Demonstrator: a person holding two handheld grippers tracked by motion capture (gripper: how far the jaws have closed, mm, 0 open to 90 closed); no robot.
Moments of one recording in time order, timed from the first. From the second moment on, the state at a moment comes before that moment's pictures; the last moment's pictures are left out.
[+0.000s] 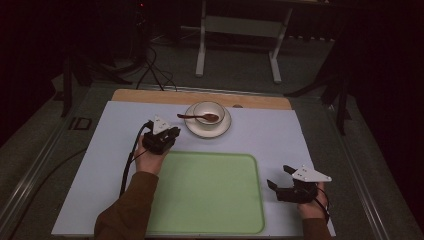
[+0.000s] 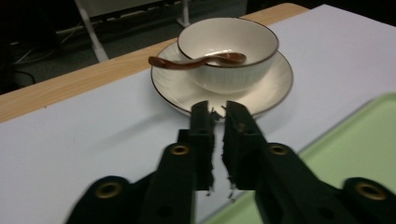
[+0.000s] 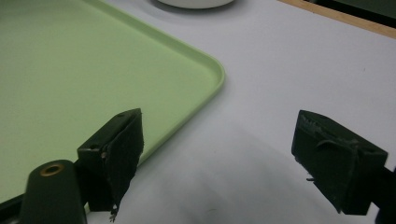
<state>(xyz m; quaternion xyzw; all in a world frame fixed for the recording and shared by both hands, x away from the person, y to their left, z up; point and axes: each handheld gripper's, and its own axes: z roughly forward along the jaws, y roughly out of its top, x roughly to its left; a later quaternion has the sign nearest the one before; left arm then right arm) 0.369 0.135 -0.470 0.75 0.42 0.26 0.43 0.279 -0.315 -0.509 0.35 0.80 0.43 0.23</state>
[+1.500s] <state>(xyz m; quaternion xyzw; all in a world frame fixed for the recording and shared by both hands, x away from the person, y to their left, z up) 0.462 0.115 -0.481 0.69 0.54 0.22 0.43 0.281 -0.319 -0.509 0.36 0.80 0.43 0.23</state>
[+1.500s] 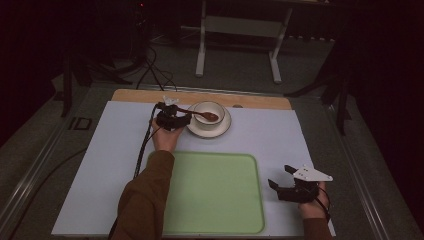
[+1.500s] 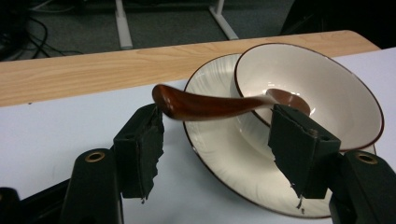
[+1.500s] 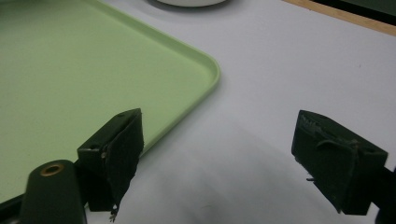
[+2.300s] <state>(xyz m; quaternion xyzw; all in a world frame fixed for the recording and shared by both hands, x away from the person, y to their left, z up) 0.472 0.124 -0.481 0.66 0.57 0.19 0.46 0.281 -0.317 -0.510 0.36 0.81 0.41 0.22</state>
